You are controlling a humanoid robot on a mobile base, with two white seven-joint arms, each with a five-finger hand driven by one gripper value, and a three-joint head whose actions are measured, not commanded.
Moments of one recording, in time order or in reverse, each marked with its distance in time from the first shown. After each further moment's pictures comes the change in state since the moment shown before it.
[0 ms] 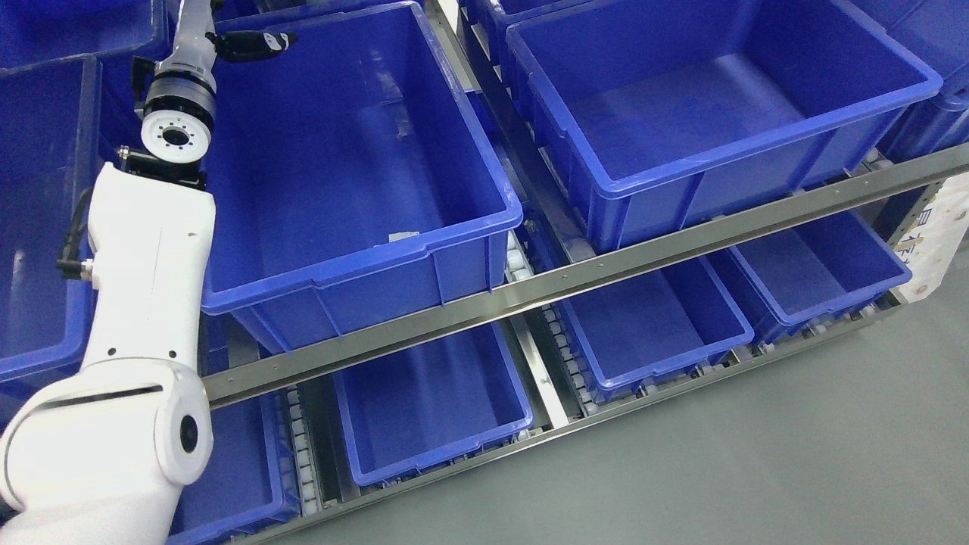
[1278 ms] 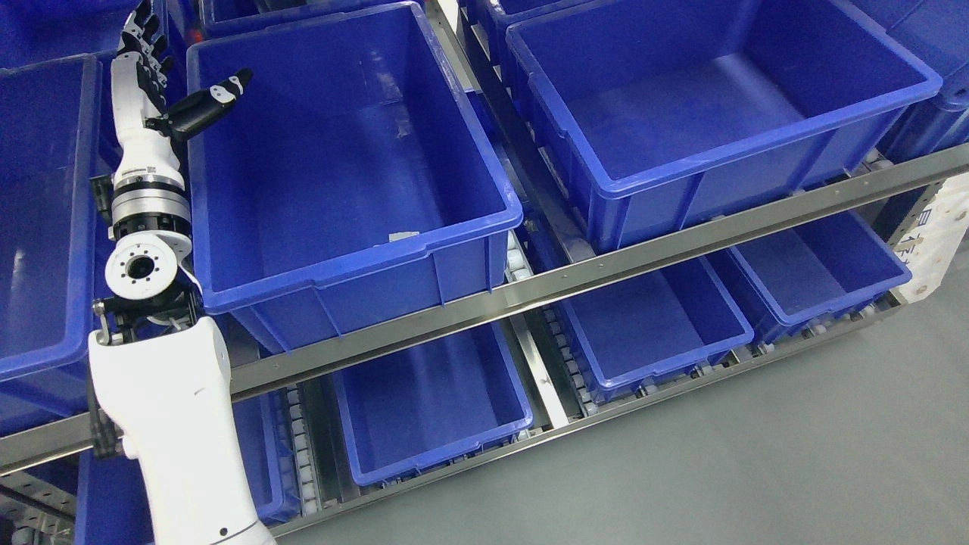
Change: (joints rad) left arm 0.502 -0.127 0.156 -0.908 0.187 0.275 -0.091; right arm 0.000 0.000 0.000 0.000 0.000 0.000 0.000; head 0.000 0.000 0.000
